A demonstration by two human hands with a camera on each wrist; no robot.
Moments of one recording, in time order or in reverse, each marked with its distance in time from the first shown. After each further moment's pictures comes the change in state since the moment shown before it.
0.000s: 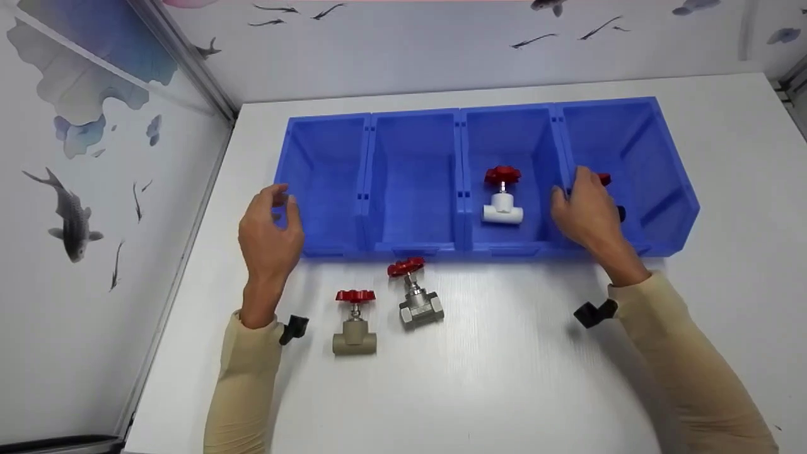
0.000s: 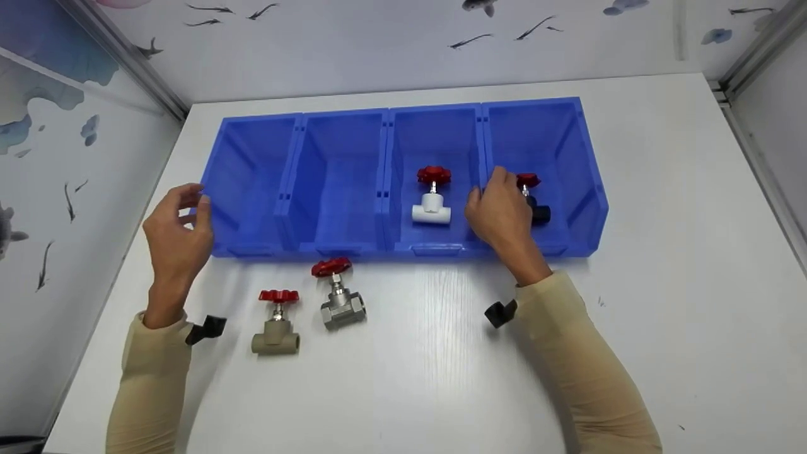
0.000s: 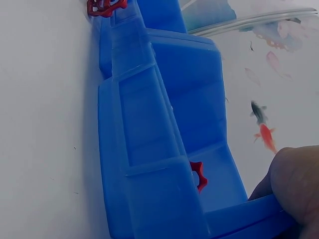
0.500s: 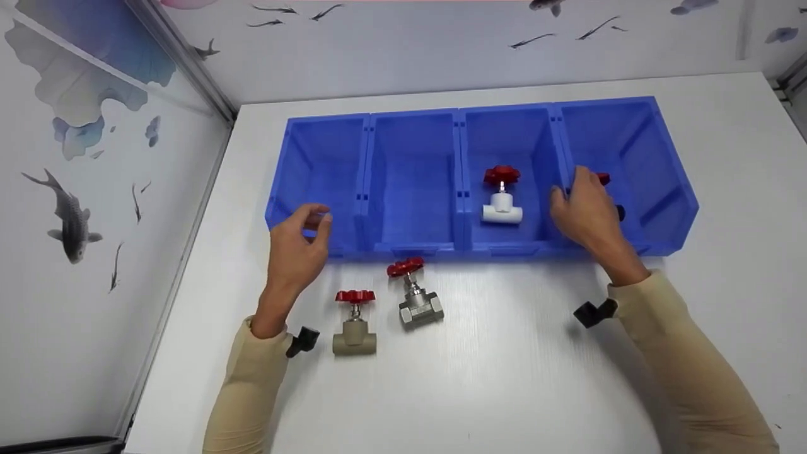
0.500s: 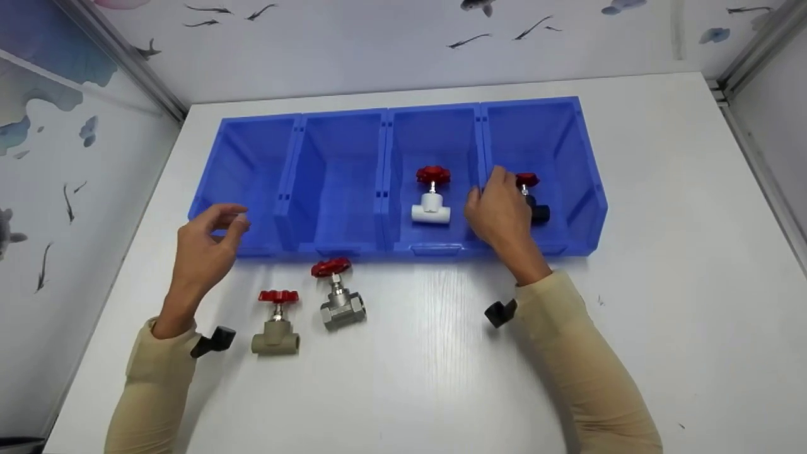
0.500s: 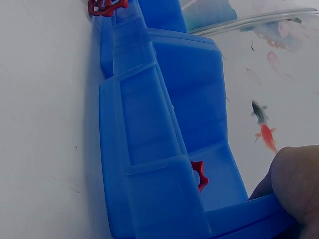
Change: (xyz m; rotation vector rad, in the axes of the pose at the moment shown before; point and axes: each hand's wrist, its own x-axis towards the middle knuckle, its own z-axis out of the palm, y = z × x) left_hand -0.016 0.018 0.009 -0.170 -0.315 -0.100; right_hand 0.000 0.000 0.000 0.002 0.000 0.022
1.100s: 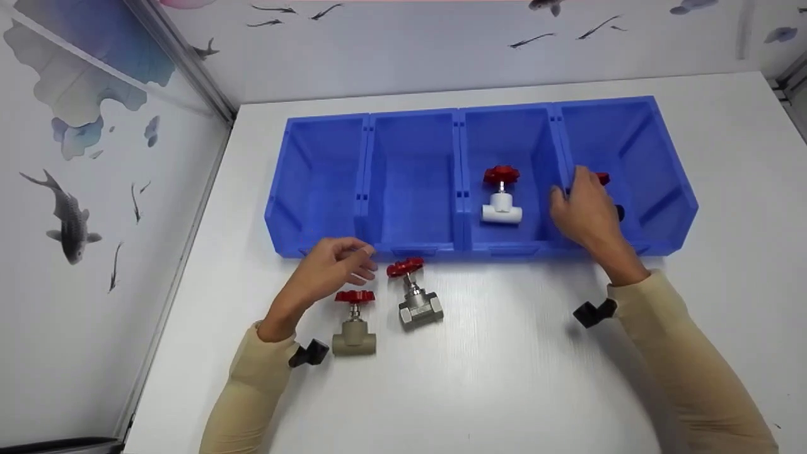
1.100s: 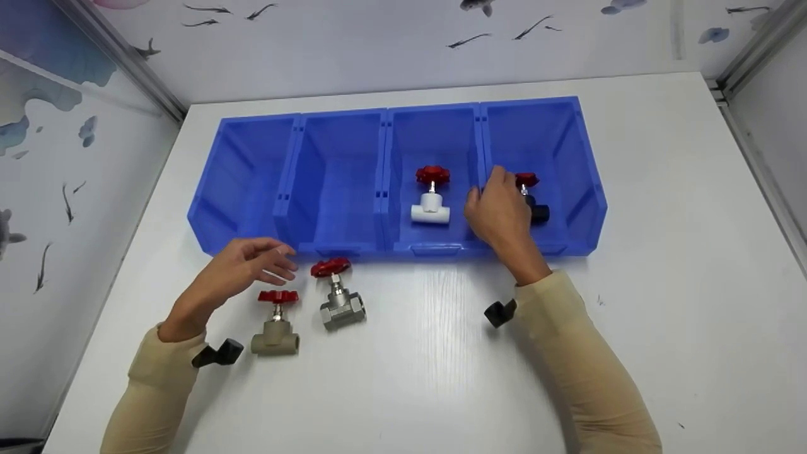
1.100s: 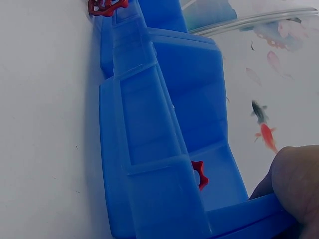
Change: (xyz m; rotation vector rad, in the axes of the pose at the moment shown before) left_hand -0.011 0.009 0.014 -0.330 -0.627 -0.345; right_hand 0.001 0.000 0.001 0.008 0.016 -0.012
